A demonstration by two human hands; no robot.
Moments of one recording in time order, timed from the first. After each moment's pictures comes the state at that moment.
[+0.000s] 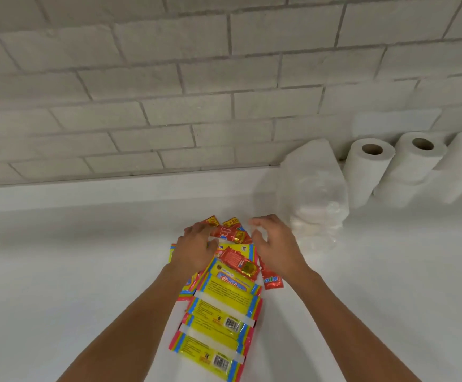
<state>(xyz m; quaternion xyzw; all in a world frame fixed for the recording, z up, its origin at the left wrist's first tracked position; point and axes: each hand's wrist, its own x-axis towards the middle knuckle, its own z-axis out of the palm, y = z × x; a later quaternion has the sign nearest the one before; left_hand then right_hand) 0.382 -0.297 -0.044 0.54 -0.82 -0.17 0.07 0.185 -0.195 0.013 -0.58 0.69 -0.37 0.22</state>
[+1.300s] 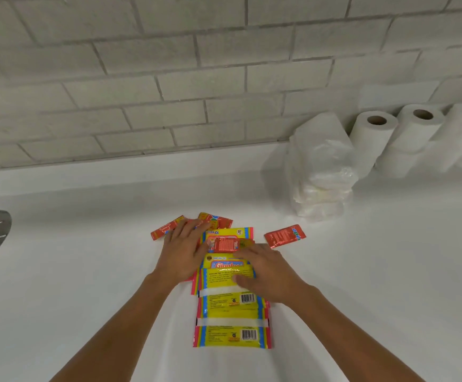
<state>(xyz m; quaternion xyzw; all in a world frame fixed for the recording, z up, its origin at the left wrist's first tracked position) 0.483 -0.256 -0.072 0.48 -0.86 -0.15 0.08 0.271 -0.126 -0.036 -0.70 0.66 -0.13 0.25</state>
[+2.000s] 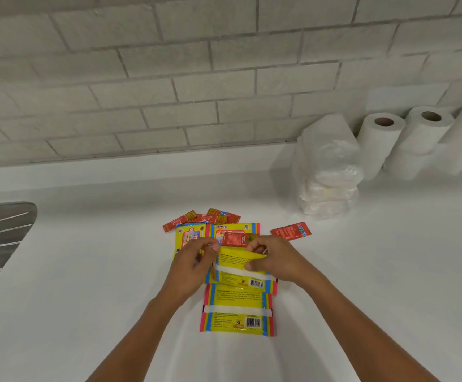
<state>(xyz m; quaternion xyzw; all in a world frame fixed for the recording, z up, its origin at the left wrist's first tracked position) 0.488 -0.171 -0.032 0.52 -0.70 -0.41 0.25 0.267 -0.123 -0.003 -0.55 0.66 -0.24 0.45</state>
